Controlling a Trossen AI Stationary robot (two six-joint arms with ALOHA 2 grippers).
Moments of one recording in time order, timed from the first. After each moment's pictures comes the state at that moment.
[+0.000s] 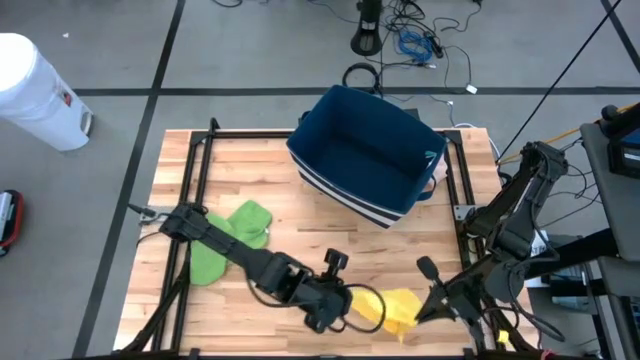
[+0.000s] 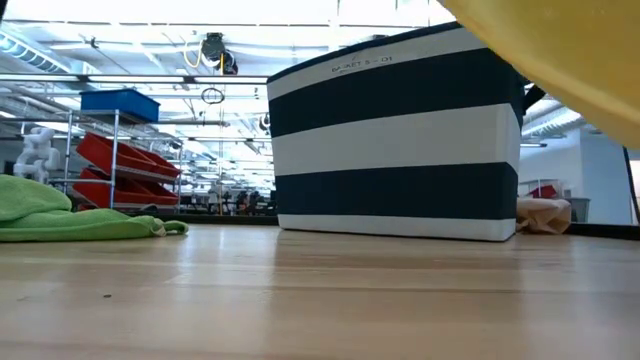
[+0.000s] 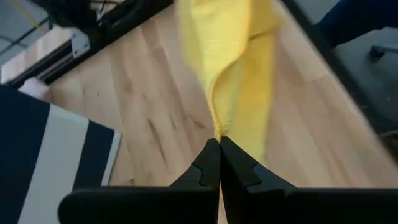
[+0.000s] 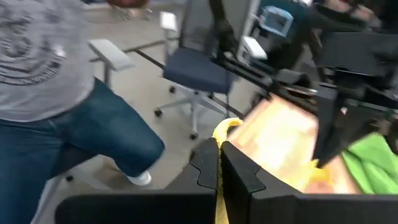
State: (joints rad) left arm -0.49 2.07 2.08 -0.88 -0.36 0.11; right arm 0.96 1.12 0.99 -0.22 0.36 -0.01
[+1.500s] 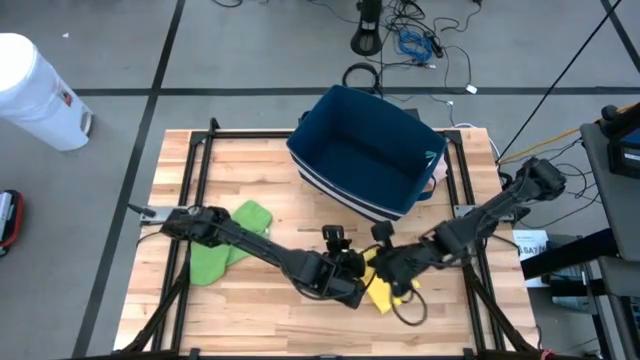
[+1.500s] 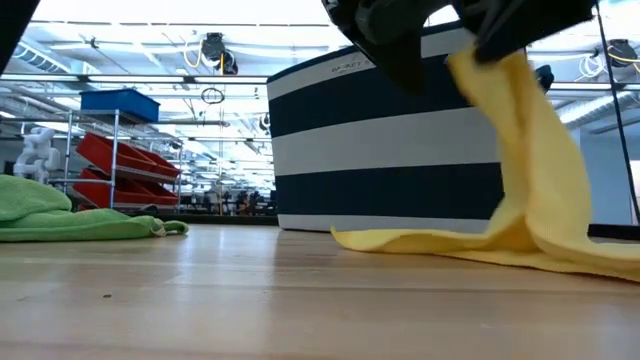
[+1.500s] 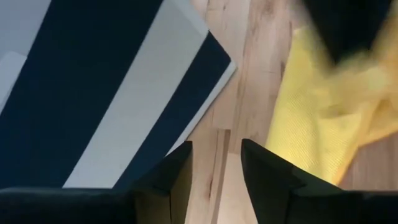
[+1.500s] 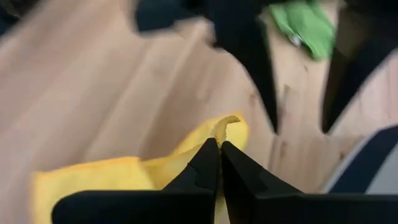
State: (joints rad) left arm -0.39 2.25 2.08 -0.97 -0.83 -0.20; right arm 0.51 1.39 0.99 -0.48 0.36 -0.04
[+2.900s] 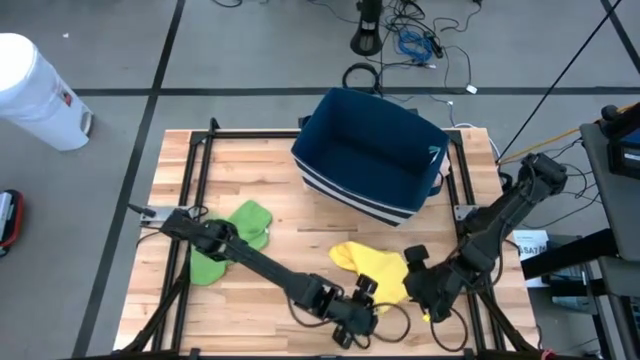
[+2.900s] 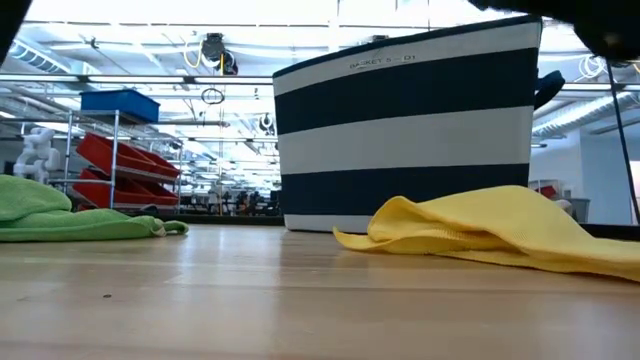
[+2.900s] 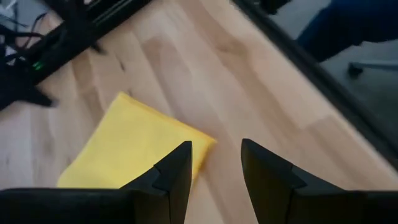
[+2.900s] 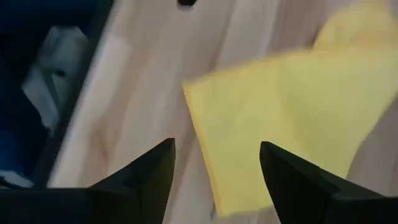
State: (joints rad) left arm -0.46 2.36 2.08 -0.46 -0.23 0.25; right arm 0.80 1.32 0.93 -0.71 0.18 0.52
